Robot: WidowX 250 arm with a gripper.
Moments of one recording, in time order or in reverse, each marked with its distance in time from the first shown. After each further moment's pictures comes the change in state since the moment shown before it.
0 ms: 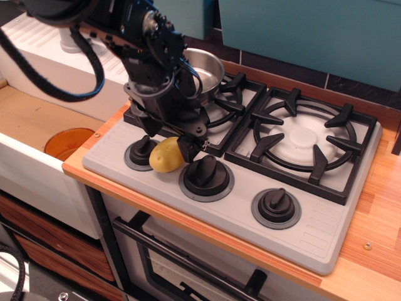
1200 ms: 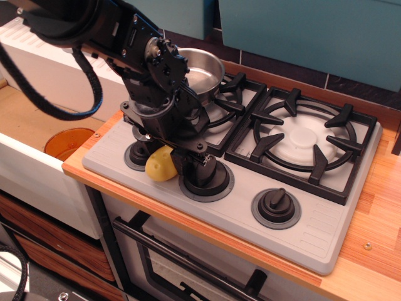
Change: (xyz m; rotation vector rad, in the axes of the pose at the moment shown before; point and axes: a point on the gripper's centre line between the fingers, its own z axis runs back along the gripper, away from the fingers) arm -0.013 -0.016 -0.008 -0.004 0.043 0.045
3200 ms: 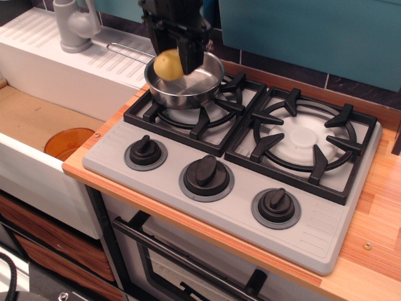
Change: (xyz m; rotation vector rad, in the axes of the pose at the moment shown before) arm 0.101 0.056 0.017 -0.091 0.140 -0.092
